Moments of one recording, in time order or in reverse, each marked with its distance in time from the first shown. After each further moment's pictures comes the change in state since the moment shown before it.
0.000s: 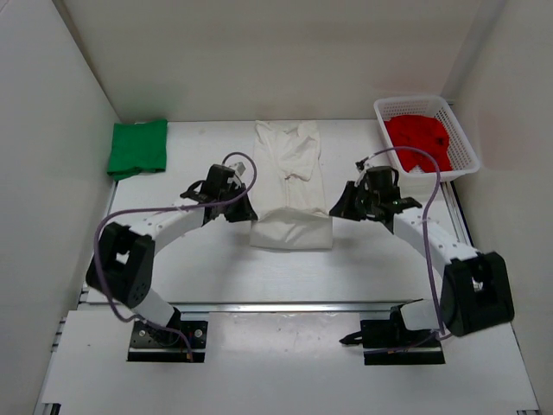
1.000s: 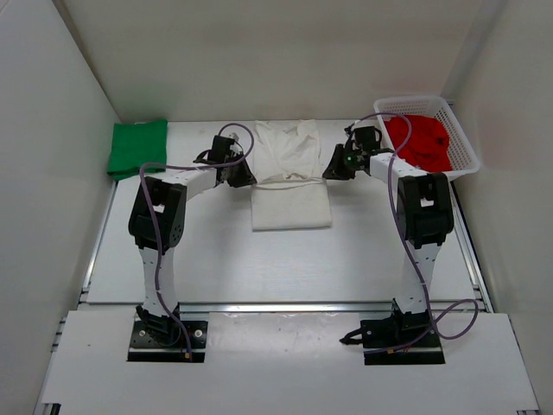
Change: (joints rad) left arm 0.142 0.552 0.499 0.069 -0.058 -0.036; right arm -0.124 0.779 0.688 0.003 -0.073 -0.088
